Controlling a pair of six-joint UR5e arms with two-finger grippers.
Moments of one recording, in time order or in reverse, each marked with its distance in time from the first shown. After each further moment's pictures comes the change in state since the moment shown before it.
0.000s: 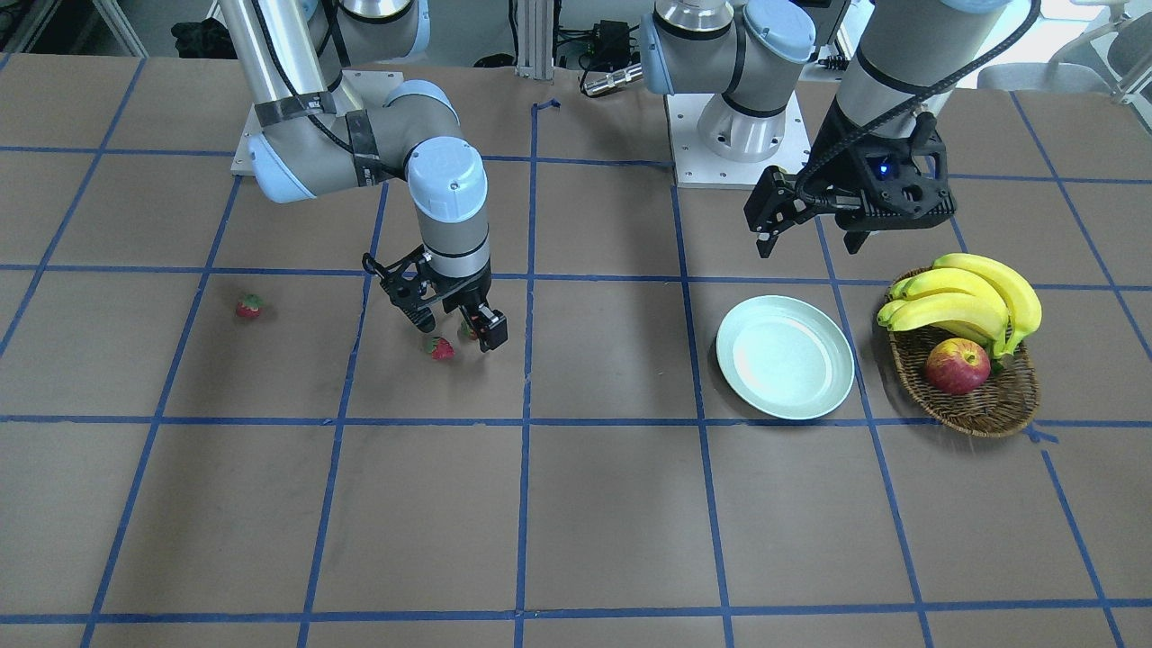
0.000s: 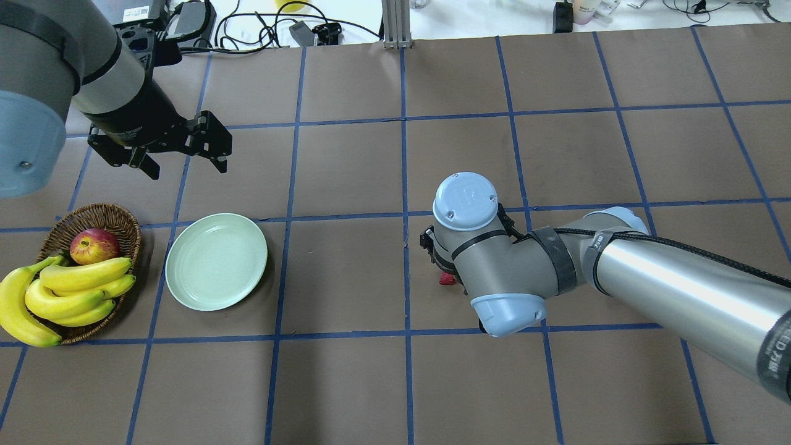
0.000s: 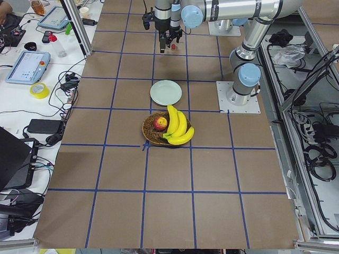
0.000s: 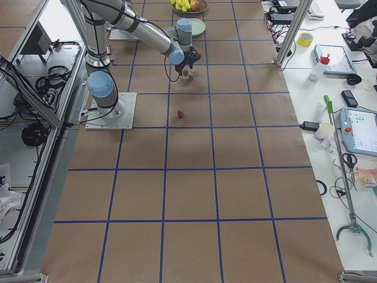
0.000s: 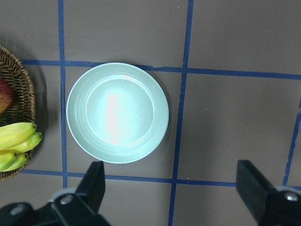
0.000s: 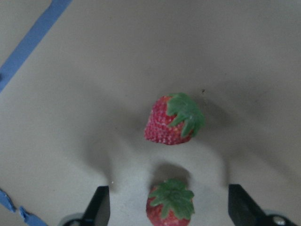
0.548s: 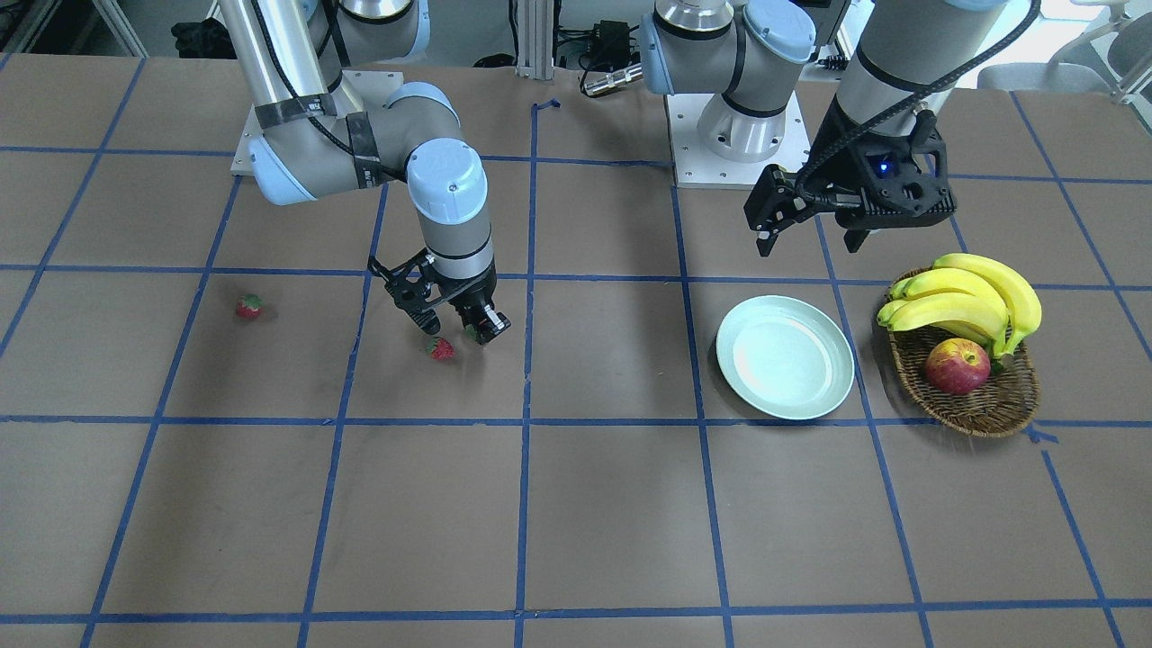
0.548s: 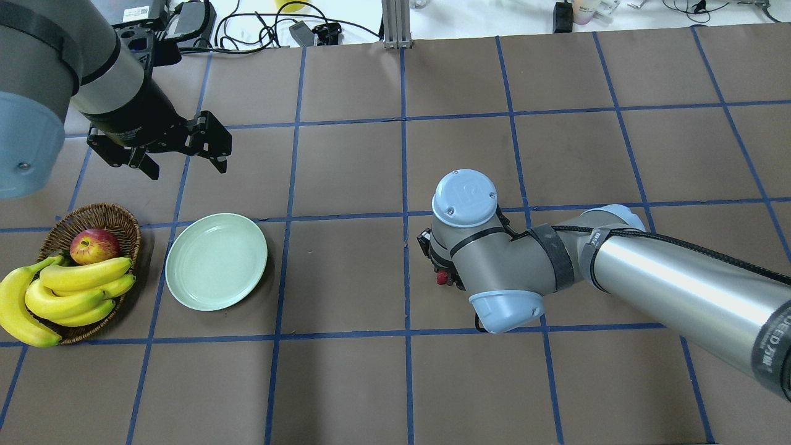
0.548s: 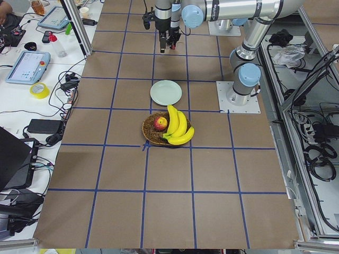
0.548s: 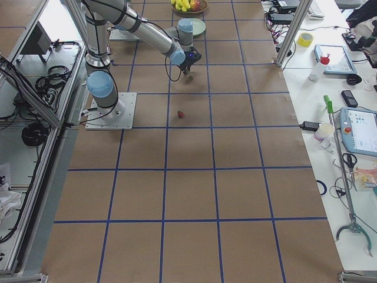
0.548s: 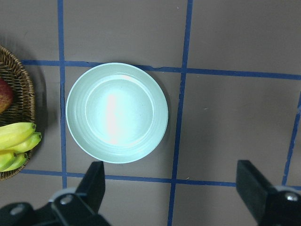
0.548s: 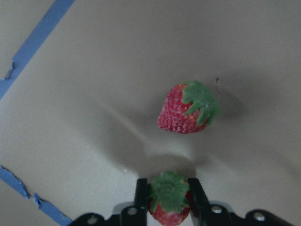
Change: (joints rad) left arm 0.000 0.003 -0.001 -0.001 -0.001 0.000; right arm 0.000 -0.001 -0.009 0.002 0.037 -0.007
